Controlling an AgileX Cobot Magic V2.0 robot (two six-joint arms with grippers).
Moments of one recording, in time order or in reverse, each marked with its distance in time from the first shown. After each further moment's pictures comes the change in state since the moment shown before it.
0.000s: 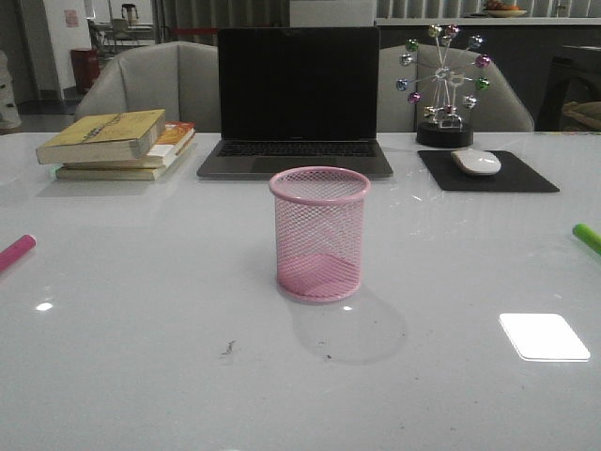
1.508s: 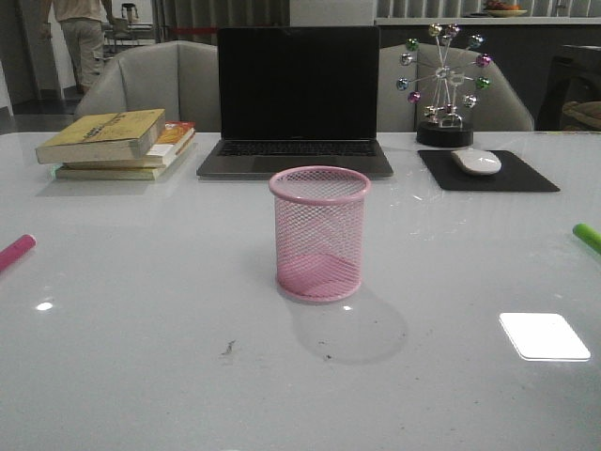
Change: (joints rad) left arm 0.000 0.670 -0.663 -0.055 0.710 0.005; right arm 0.000 0.954 -0.716 0.000 0.691 0.000
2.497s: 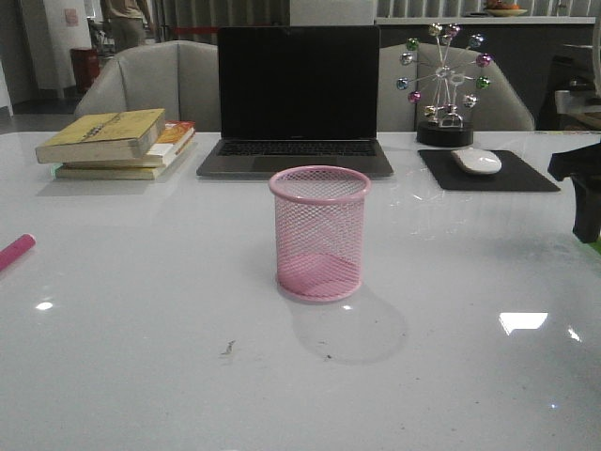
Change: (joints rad) left arm -0.278 0.023 0.000 0.013 0.002 0.048; right arm -0.091 1.053 -0.752 -0.025 0.098 -0.048
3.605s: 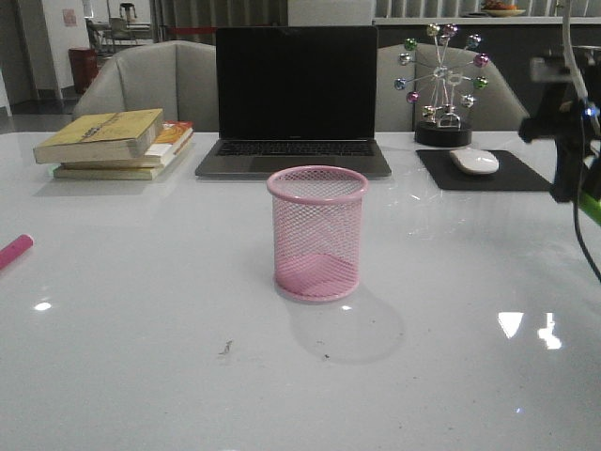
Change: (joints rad) left arm 0.000 0.001 0.000 0.000 0.013 0.000; right arm 0.041 -0.024 -0.106 0.108 0.013 -0.065
